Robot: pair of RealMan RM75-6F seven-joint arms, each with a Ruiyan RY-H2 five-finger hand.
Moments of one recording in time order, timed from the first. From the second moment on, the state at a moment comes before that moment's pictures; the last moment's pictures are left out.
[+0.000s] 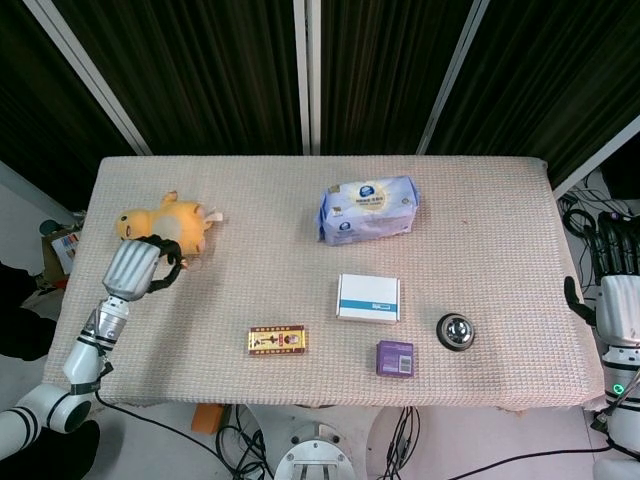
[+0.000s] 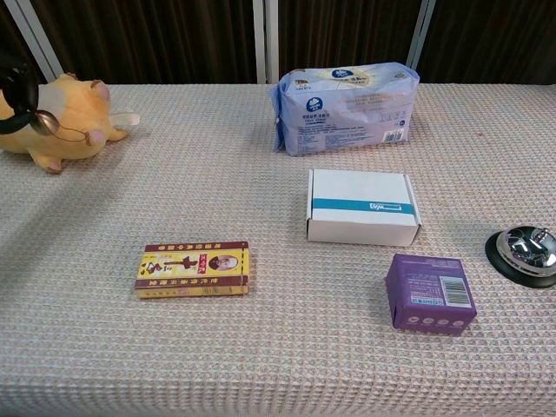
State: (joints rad) left arm -0.49 -1.44 -0.10 -1.22 1.49 1.26 -0.10; right arm 0.18 -1.24 0.20 -1.37 -1.45 1.55 0.10
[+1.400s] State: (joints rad) left arm -0.50 -1.31 -0.09 -1.55 1.29 0.99 0.08; right arm 0.17 -1.25 0.19 -1.36 -1.43 1.52 0.13
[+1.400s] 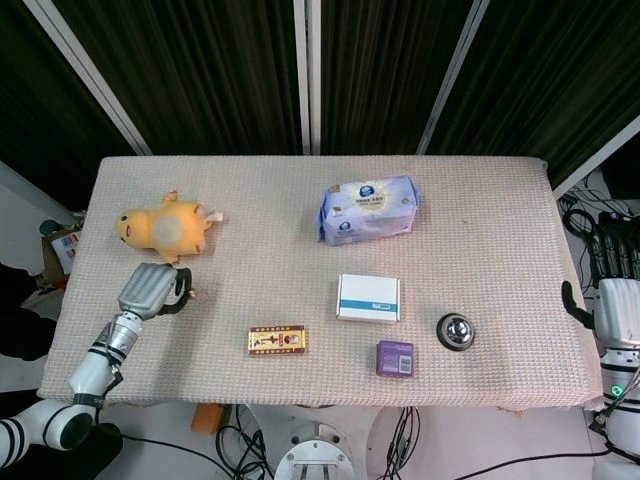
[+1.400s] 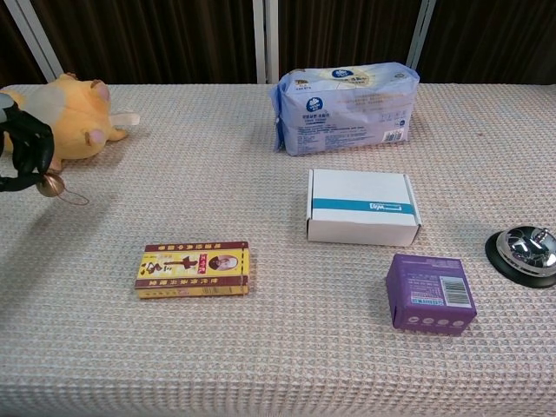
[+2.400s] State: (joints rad) left arm -0.48 -1.35 -0.09 -1.44 1.44 1.12 0.44; right arm 0.16 -1.24 0.19 -1.37 -1.41 1.50 0.13
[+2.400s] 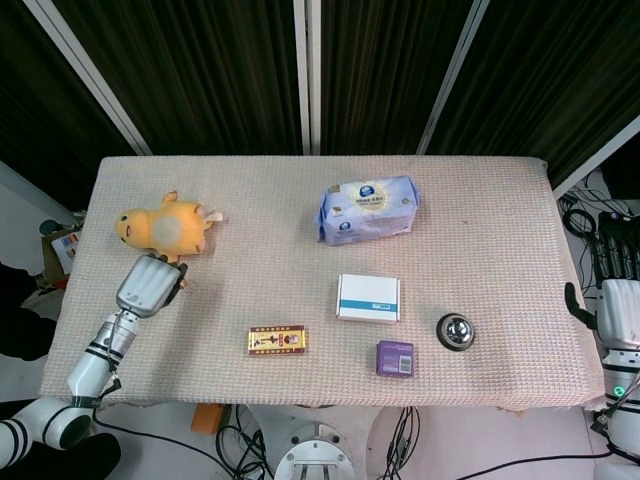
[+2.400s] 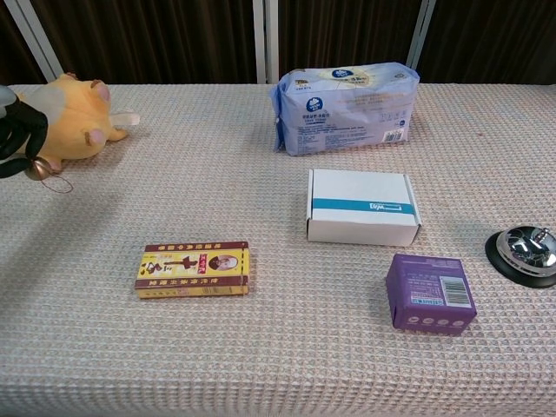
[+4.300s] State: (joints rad) left arm -0.53 -1.44 -0.04 -1.44 1.28 1.01 0.37; right arm 0.16 -1.25 0.19 -1.35 -1.39 1.48 0.14
